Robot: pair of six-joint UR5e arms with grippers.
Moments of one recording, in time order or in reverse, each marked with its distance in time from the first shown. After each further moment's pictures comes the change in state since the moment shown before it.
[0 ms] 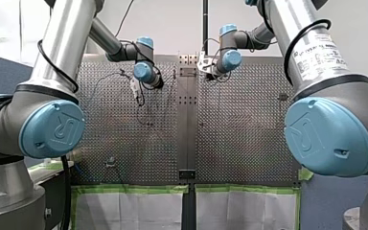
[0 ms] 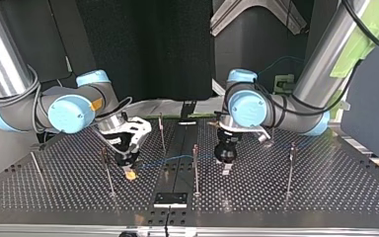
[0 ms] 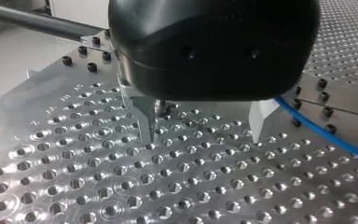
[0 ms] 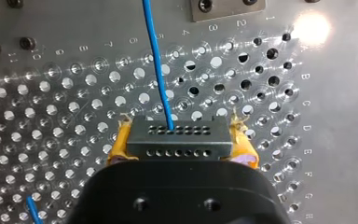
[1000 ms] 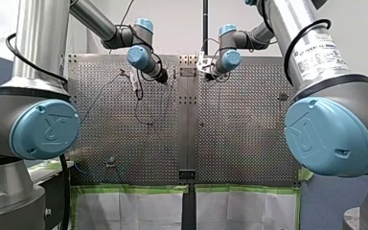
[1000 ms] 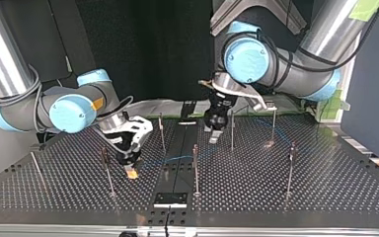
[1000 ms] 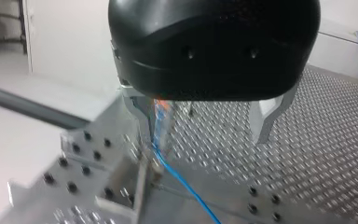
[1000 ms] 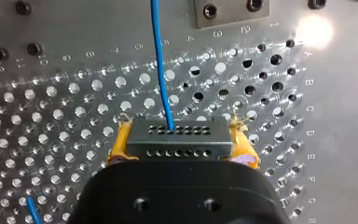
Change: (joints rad) left arm -0.098 0.222 -0.188 -0.094 0.019 0.019; right arm 0.006 0.000 0.000 0.006 -0.002 0.001
